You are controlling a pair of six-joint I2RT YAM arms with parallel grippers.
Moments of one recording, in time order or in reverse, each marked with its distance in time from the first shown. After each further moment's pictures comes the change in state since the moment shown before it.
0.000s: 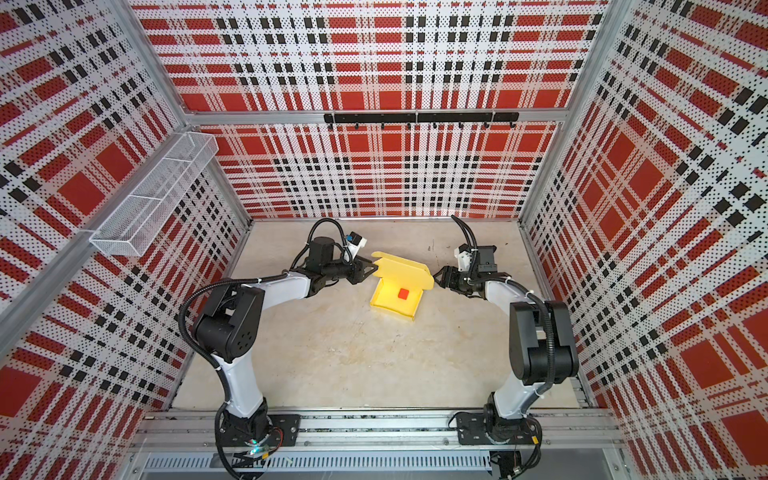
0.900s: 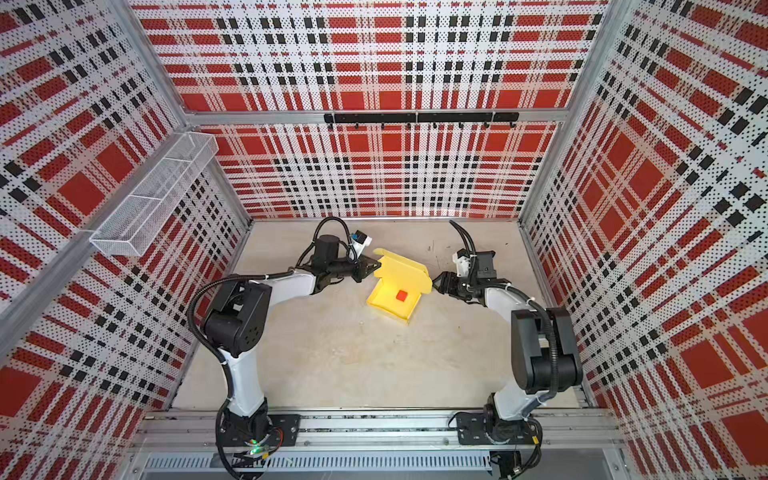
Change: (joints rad) left arm -0.020 0.061 0.056 0.009 0.040 -0.019; right arm 0.024 -0.073 -0.075 0.018 -0.002 0.003
